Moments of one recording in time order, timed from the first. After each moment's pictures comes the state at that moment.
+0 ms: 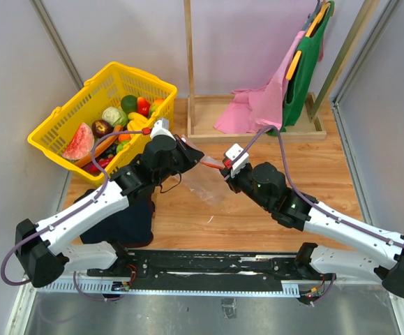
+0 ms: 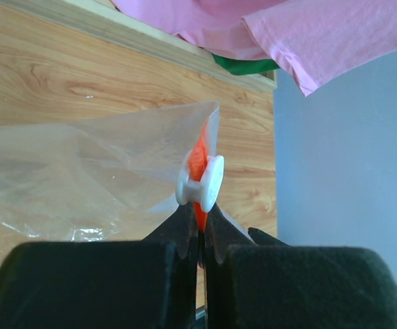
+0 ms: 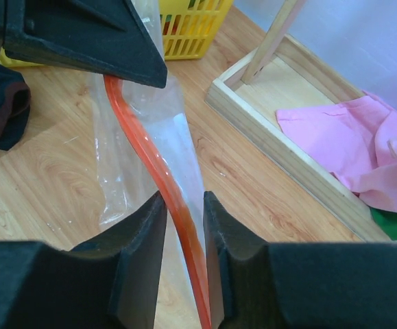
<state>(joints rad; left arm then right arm) -0.80 1.15 1.01 -0.23 -0.28 -1.04 1.00 1.00 0.79 -0.01 0.29 -0.19</state>
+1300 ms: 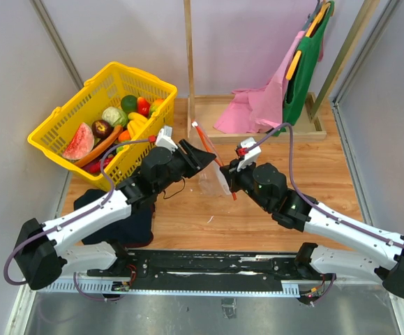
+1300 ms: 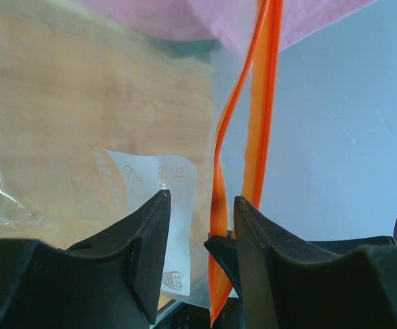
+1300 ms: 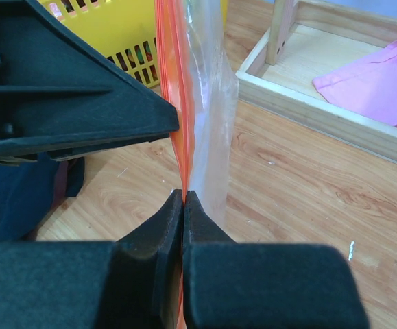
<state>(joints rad) -0.81 1.12 0.81 0.13 -0.16 -1.10 1.00 0.99 0.78 0.02 0.35 0.19</state>
